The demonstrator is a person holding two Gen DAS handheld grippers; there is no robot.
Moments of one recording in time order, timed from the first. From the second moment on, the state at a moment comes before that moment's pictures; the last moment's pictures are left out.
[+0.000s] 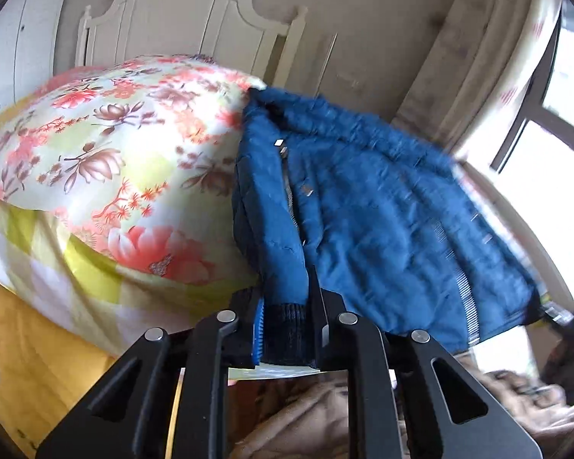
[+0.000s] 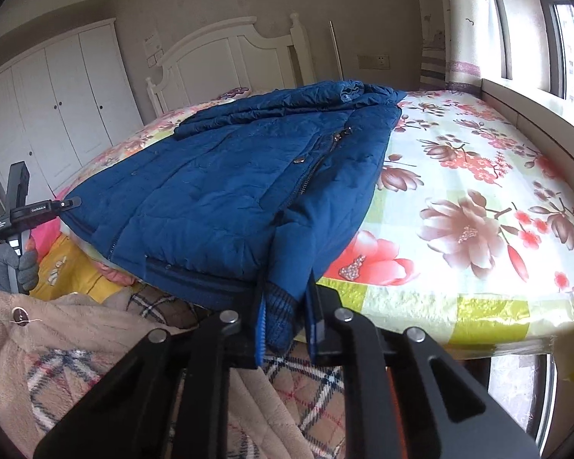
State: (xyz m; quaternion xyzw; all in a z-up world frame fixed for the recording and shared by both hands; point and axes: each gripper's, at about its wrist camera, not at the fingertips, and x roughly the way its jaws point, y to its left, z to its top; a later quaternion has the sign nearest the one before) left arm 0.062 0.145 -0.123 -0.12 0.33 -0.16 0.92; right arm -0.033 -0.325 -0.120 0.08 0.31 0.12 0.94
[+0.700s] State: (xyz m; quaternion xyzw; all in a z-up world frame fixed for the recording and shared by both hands) left arm 0.162 0.165 0.041 -0.33 0.23 -0.28 0.87; right arm 0.025 -0.330 0.079 0.13 0.19 0.15 0.96
